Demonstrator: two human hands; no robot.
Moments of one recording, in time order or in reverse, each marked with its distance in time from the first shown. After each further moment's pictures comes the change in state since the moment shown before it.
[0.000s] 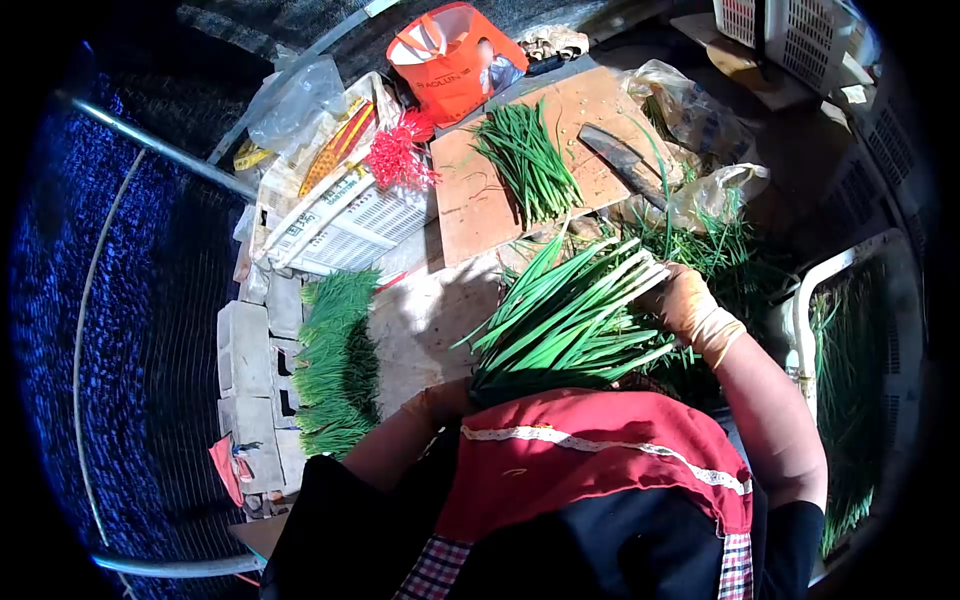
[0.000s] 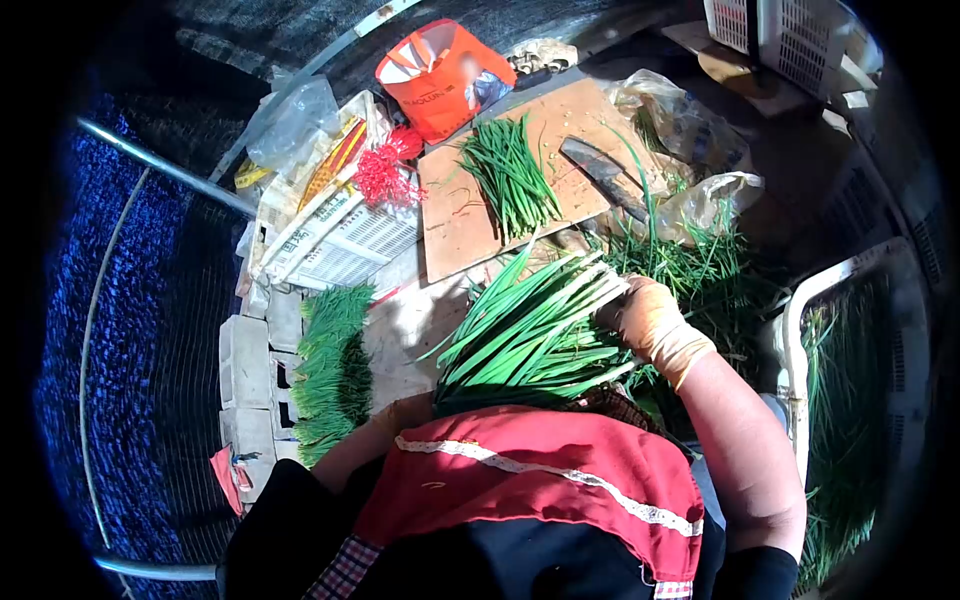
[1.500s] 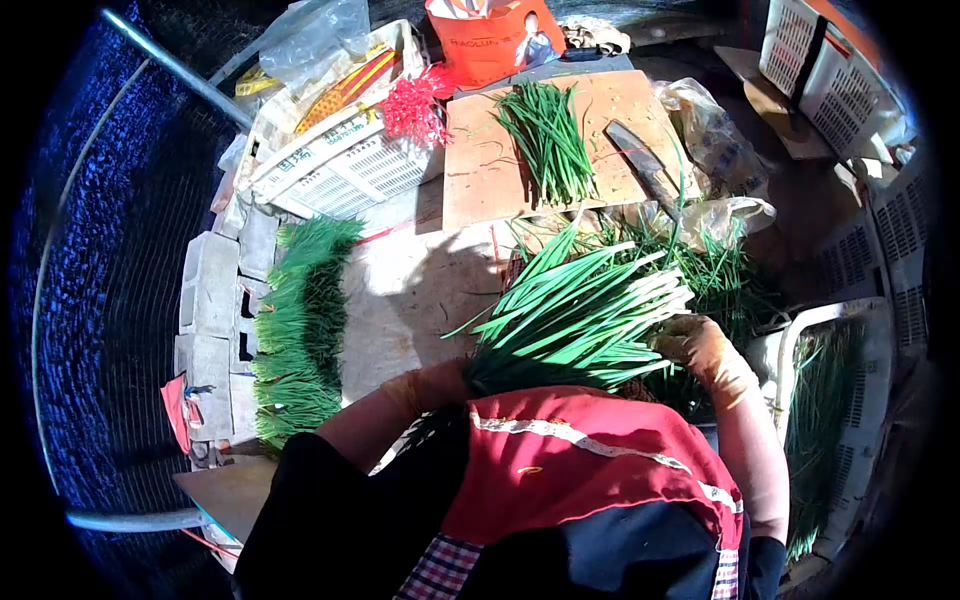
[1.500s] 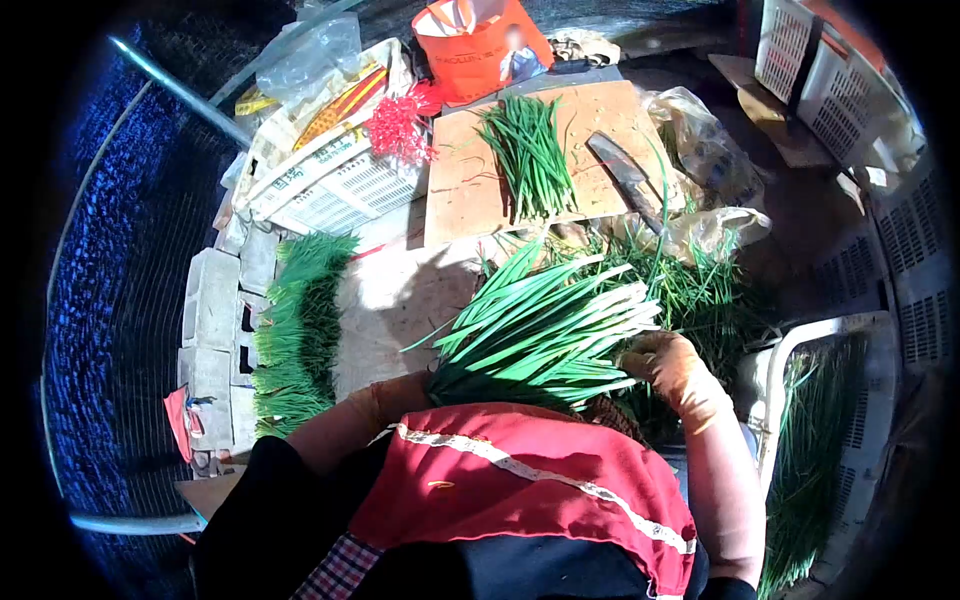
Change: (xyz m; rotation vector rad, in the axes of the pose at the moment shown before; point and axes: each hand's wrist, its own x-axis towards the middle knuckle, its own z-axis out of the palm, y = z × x) left_hand -0.009 -0.026 0.008 -0.070 0.044 0.136; right_hand -0.045 -0.051 -0.030 0.553 -0.193 0.621
